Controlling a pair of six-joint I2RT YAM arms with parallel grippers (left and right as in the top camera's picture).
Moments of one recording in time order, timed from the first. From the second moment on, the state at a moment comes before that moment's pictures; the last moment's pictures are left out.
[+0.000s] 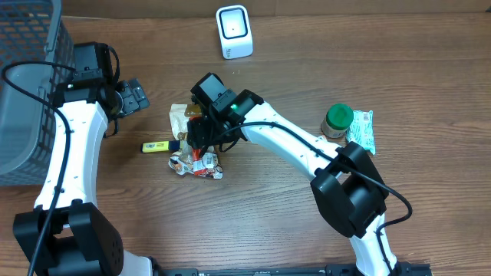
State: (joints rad) left arm 0.13 1.67 1.40 -0.87 -0.14 -0.33; right arm 0.78 2.15 1.76 -0.73 -0.30 0.49
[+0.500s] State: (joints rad) left arm 0.13 1.67 1.40 -0.87 -0.14 -0.33; right arm 0.81 2.15 1.76 -0.73 -0.27 0.49
